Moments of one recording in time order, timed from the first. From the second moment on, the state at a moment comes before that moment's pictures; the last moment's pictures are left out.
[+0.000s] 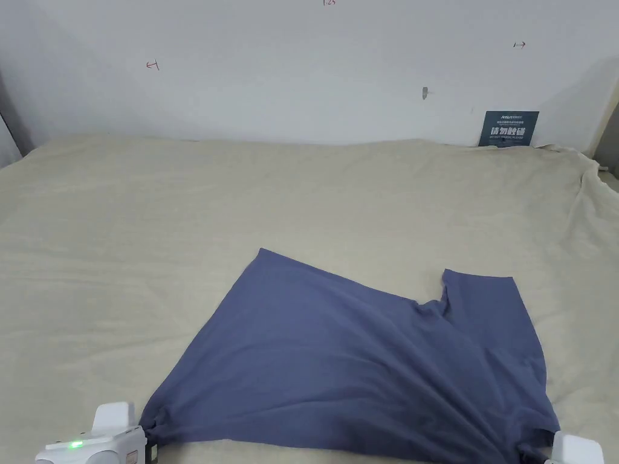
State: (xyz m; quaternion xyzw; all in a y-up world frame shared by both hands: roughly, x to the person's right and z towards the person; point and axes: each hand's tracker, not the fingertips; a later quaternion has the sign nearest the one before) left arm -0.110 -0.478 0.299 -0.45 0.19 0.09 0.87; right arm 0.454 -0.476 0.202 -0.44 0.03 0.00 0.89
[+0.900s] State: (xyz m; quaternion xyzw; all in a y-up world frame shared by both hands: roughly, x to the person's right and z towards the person) left arm -0.015 -0.292 0.272 -0.12 0.11 0.04 0.99; right arm 0.407 -0.254 0.251 -0.12 0.04 0.05 0.99
